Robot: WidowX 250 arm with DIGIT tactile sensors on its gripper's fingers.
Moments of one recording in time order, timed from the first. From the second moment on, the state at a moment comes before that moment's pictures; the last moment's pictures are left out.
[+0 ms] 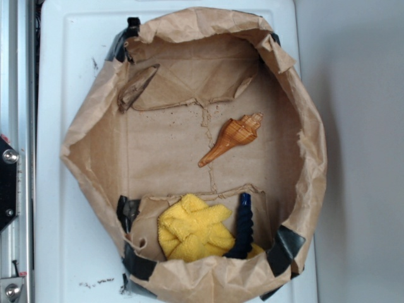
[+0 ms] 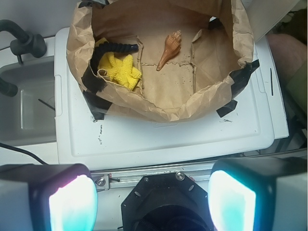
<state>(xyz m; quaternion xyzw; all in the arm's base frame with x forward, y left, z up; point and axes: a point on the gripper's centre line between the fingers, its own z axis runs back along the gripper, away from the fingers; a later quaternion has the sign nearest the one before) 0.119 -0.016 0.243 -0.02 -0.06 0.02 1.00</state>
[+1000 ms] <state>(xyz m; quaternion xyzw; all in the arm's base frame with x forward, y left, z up) 0.233 -0.009 0.211 -0.09 -0.08 0.14 0.98</state>
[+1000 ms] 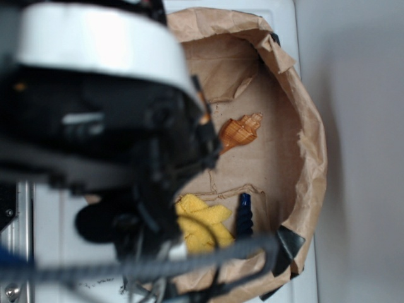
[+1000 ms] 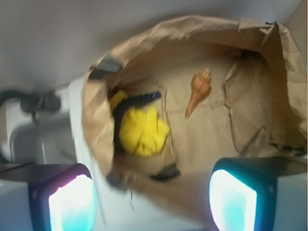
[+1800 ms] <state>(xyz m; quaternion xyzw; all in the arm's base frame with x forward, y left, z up) 0.279 0.022 0.091 -0.08 -0.04 0.24 0.97</state>
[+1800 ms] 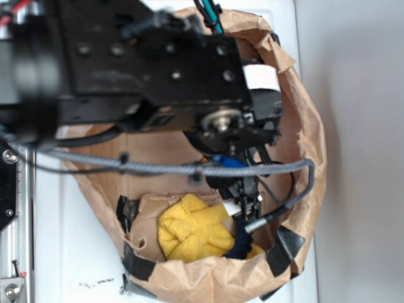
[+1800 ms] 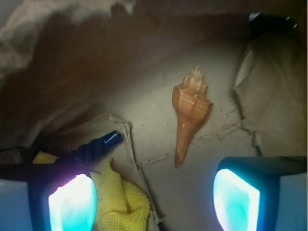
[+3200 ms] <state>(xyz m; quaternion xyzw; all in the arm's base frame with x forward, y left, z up) 0.293 0.065 0.045 -0.09 -0.06 0.33 0.94</state>
